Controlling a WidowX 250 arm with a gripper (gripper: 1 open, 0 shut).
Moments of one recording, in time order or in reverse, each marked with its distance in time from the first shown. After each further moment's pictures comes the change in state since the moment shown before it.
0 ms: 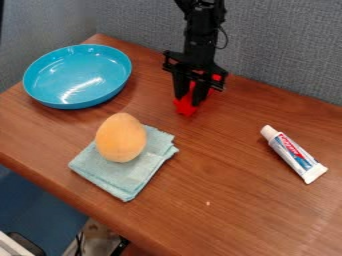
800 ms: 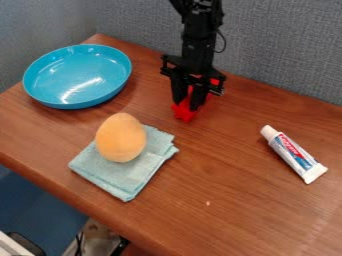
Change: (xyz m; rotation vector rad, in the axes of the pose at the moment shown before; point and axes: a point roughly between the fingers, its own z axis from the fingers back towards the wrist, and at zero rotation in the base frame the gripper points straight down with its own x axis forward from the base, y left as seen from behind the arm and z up) arm -0.010 -0.005 0.000 -0.011 0.003 -0.018
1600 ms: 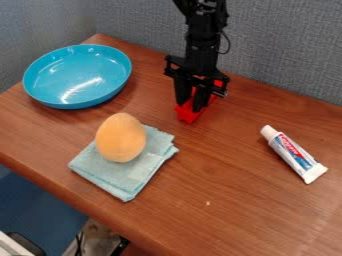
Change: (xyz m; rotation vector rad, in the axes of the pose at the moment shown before) arm 0.001 -0.005 0.002 0.000 0.001 -0.025
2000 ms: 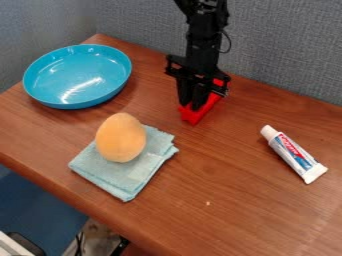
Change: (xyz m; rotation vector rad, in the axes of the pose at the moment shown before) arm 0.001 0.001 0.001 0.001 -0.006 -0.009
